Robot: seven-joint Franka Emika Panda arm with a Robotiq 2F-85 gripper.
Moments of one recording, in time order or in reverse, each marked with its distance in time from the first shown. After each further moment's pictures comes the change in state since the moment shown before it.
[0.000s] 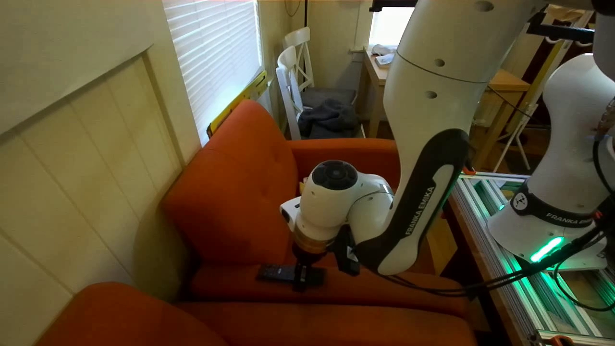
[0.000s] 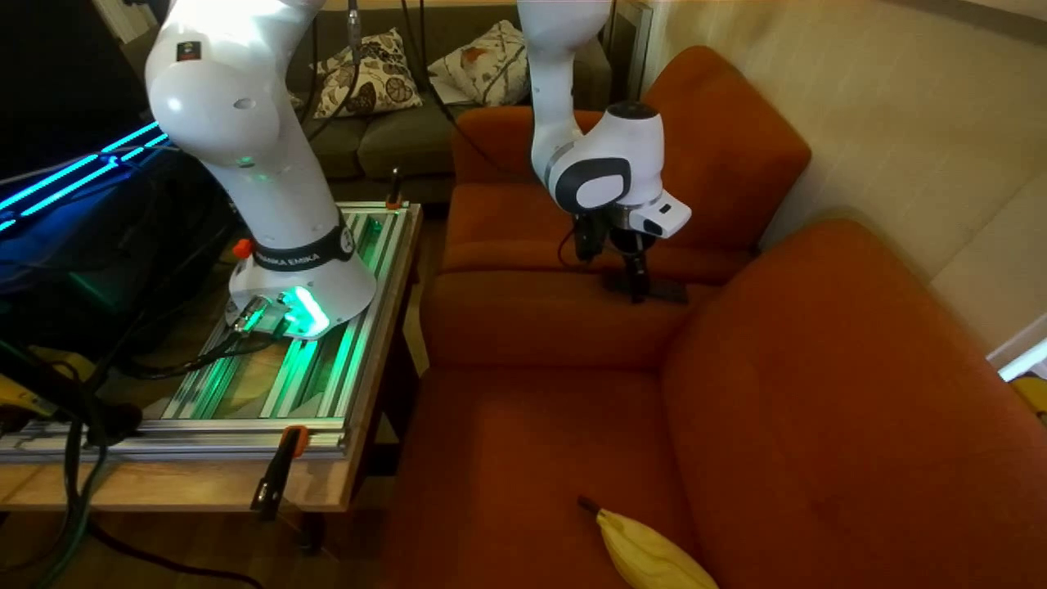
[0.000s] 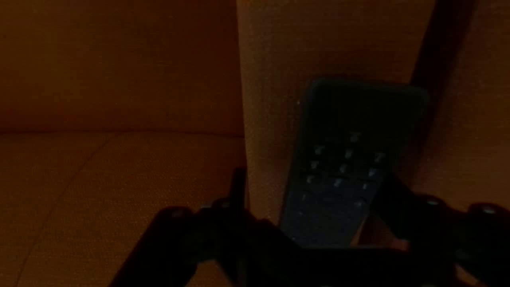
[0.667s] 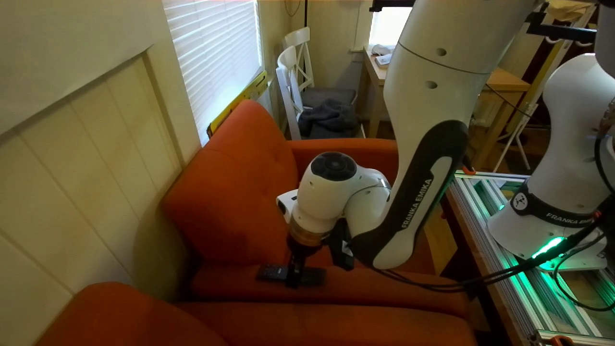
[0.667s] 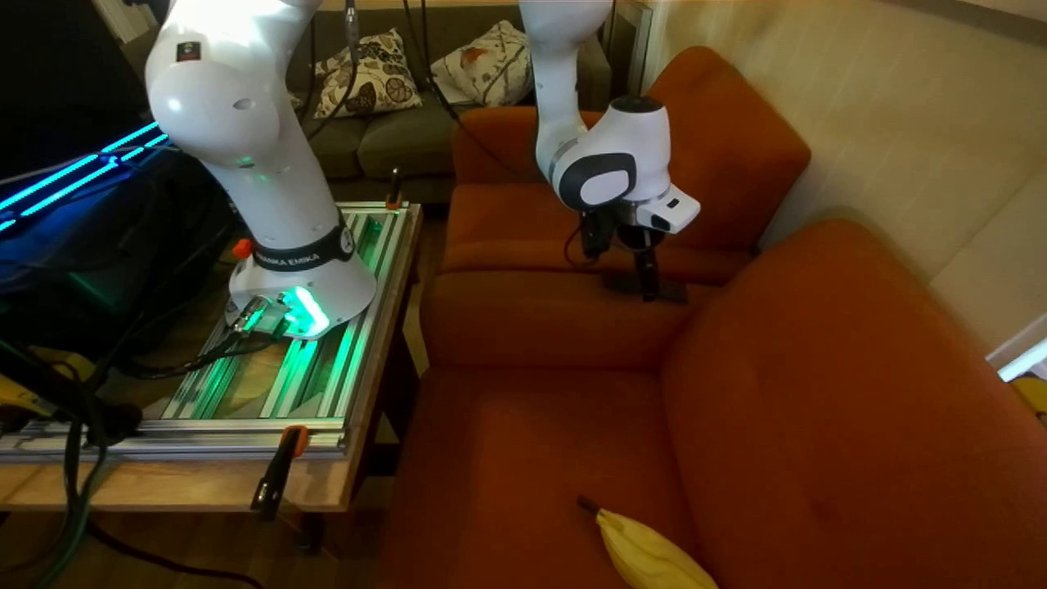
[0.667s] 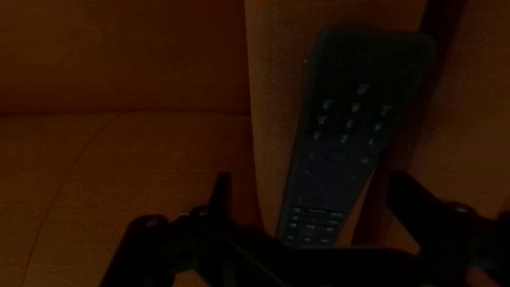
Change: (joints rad) arm -0.003 -0.022 -0.011 0.002 0.008 0.019 -0.001
